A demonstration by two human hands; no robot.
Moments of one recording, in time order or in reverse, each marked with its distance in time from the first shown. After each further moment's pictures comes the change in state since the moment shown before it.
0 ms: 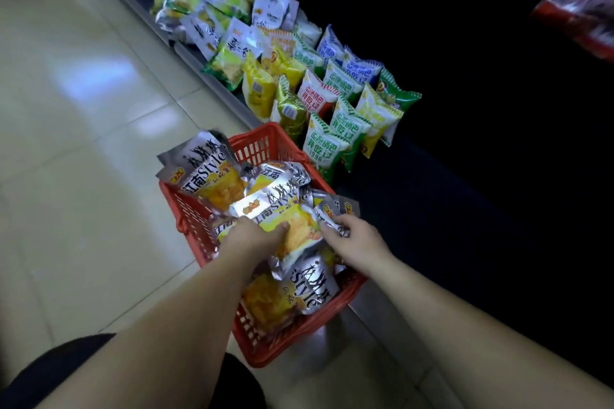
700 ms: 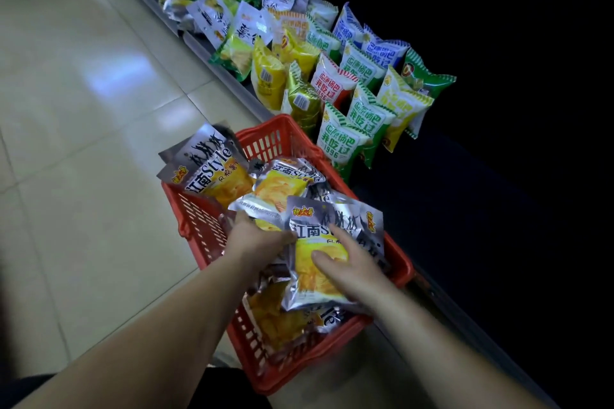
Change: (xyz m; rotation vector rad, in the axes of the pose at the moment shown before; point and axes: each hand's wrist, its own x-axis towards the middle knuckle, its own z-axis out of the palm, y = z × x) left_hand 0.055 -0.018 0.029 -0.549 0.064 0.023; right_hand 0.008 0.017 0.046 0.378 -0.174 0.018
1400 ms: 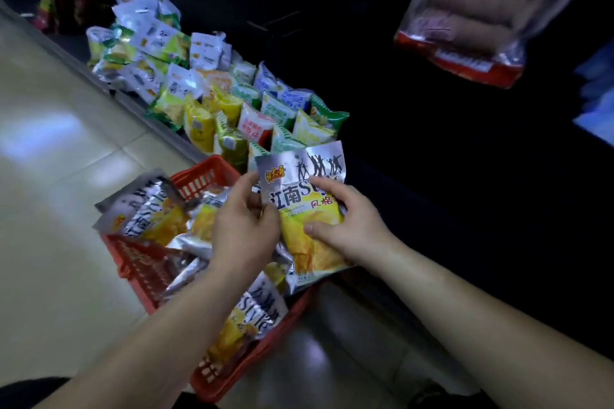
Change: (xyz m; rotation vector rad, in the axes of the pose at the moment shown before) left_hand -0.165 0.121 0.033 -0.109 0.017 0.761; right_hand -0.106 -0.088 -0.126 -0.096 0.300 -0.338
